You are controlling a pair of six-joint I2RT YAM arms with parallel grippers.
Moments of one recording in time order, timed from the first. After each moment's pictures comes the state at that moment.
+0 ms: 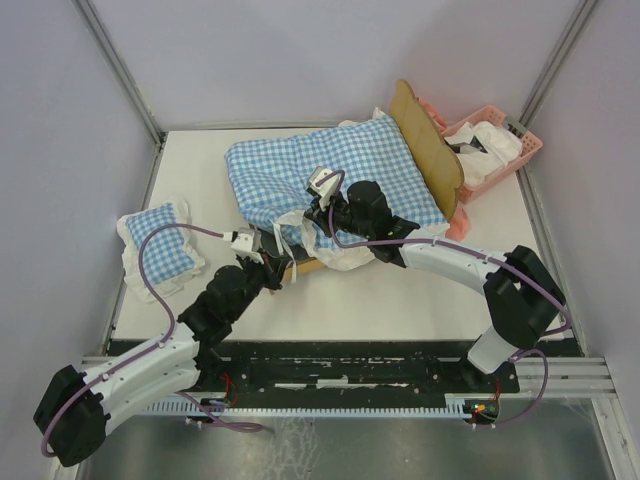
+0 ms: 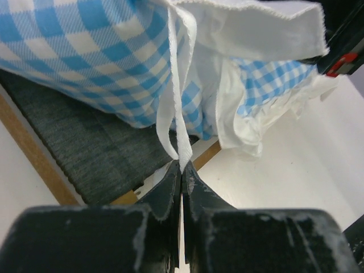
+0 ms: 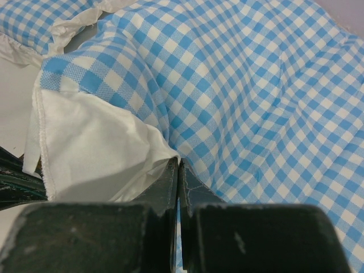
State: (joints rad) left arm -0.73 0.74 0.25 0.33 -0.24 -0.42; right arm 0.78 1.62 1.08 0.27 -0.19 -0.14
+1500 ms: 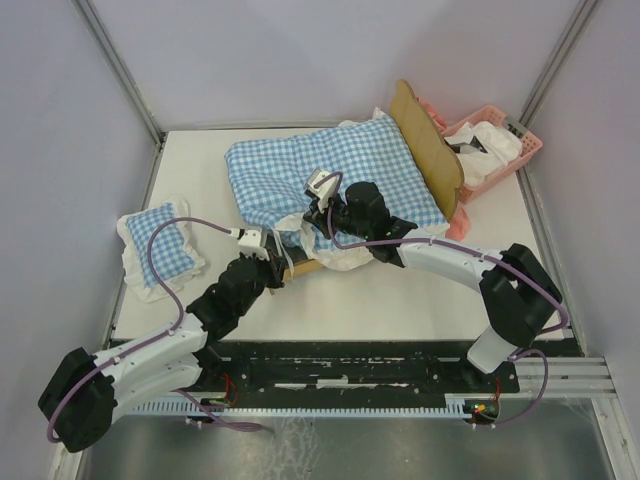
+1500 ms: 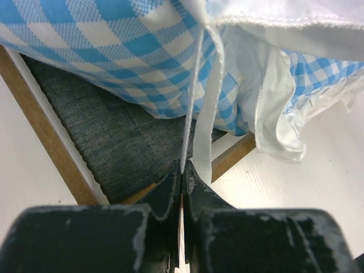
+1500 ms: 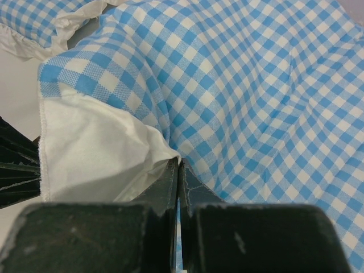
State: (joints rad) left arm -0.73 0.87 0.30 0.26 -0.31 -0.43; right arm 0.78 1.64 1.08 0.28 -0.21 -0.15
